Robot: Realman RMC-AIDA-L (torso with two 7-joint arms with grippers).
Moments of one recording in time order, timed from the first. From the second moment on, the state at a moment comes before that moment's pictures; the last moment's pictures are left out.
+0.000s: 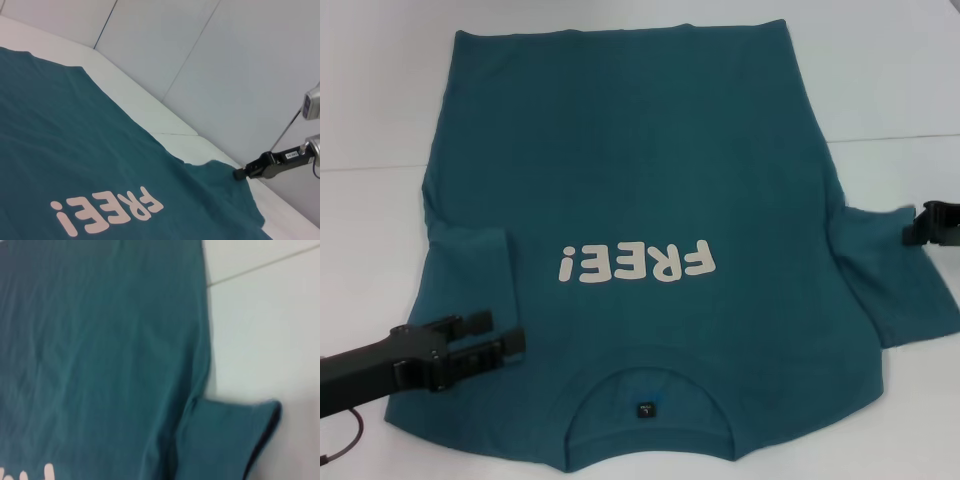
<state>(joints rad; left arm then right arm) -0.39 -2.16 0.58 0.80 2.01 1.57 -1.67 0.71 1.86 -0.67 -0.58 -2.51 -1.11 2.57</state>
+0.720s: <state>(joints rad) -0.38 -2.16 0.58 0.81 2.01 1.58 -1.67 0.75 1.85 -0.67 -0.66 -2.64 -1.14 2.65</state>
